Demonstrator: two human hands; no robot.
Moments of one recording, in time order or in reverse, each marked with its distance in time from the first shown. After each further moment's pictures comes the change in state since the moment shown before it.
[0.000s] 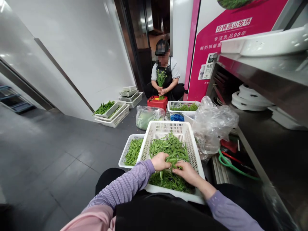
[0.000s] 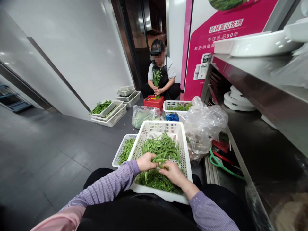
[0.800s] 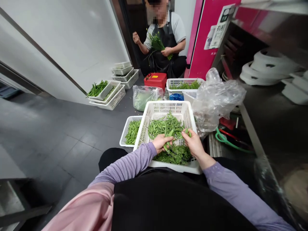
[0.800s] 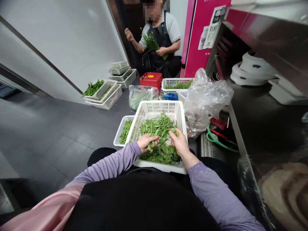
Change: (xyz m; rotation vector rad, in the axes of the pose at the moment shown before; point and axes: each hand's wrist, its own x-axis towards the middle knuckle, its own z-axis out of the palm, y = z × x) left_hand 0.013 -0.004 0.026 -0.929 0.000 -0.286; right_hand 0.002 -0.002 -0.025 0.738 0.502 0.340
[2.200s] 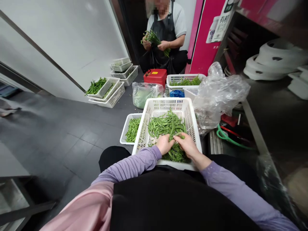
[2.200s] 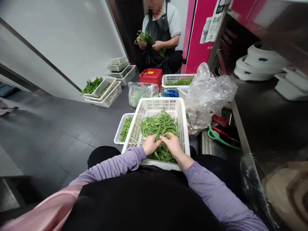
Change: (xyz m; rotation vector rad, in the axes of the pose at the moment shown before) left_hand 0.004 -0.022 0.018 0.741 0.296 0.410; right_hand -0.014 0.009 0.023 -0.009 -0.075 0.215
